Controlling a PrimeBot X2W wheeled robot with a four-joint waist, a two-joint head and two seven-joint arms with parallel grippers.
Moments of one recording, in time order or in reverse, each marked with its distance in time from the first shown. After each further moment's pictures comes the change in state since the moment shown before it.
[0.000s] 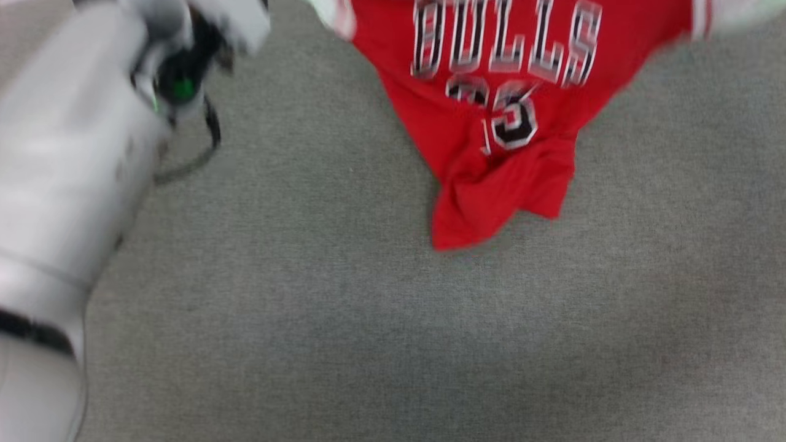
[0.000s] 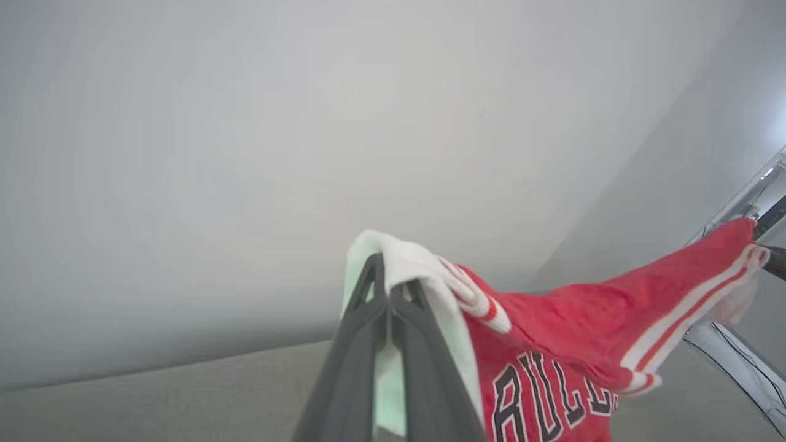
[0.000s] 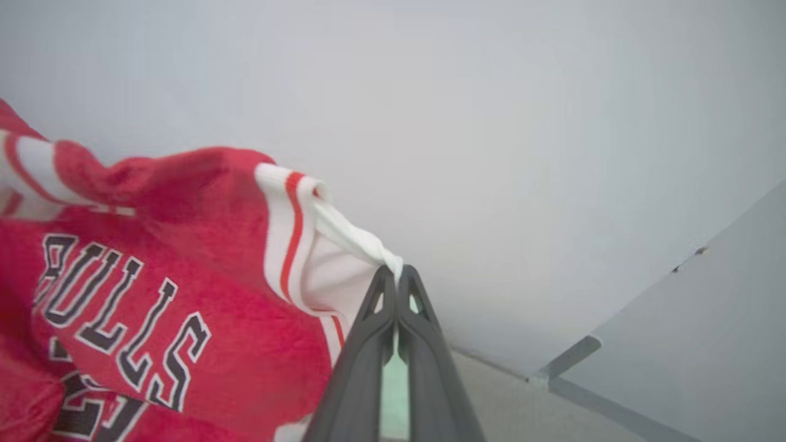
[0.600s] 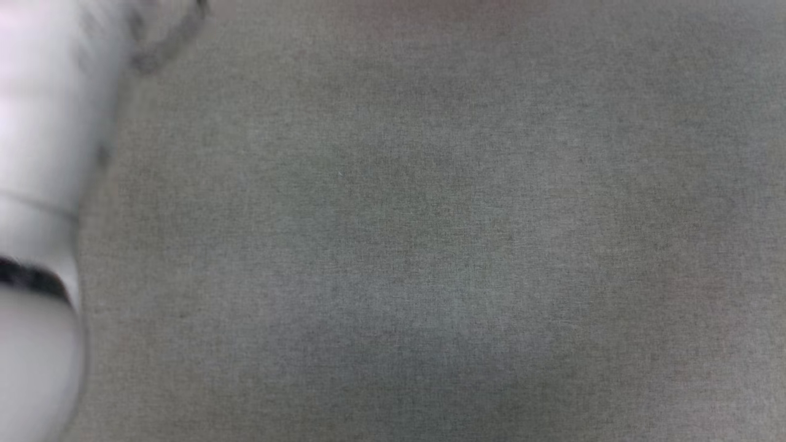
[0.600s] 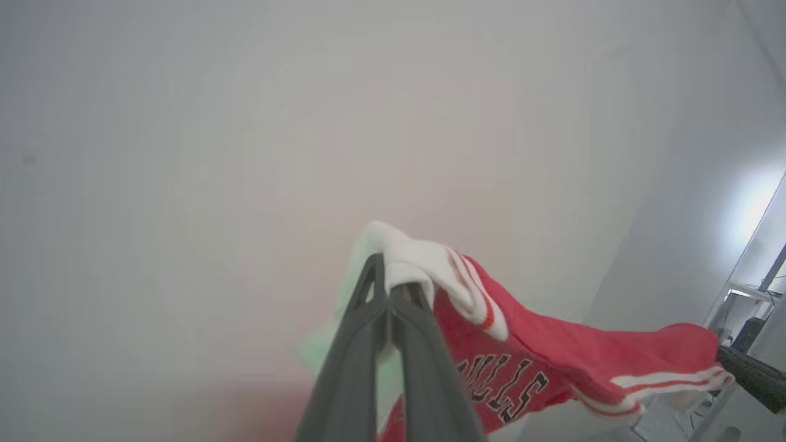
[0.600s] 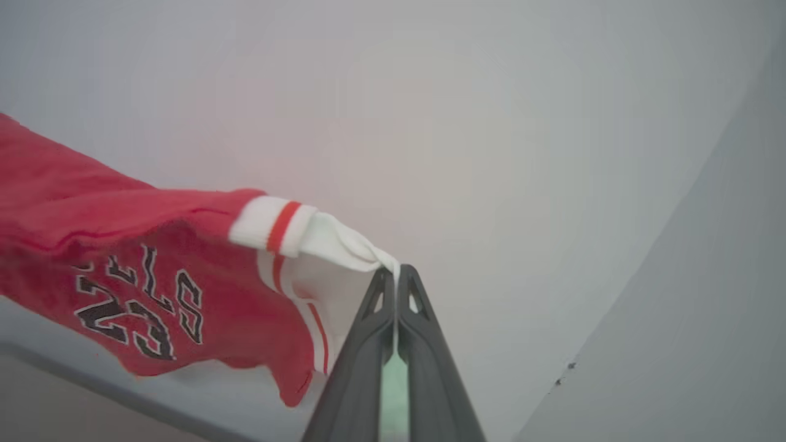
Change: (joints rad) left arm -0.282 -0.090 0.090 0.138 0.006 0.002 -0.192; right arm -0.259 0.183 -0.093 0.365 -0.144 0.000 -0.223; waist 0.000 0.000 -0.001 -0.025
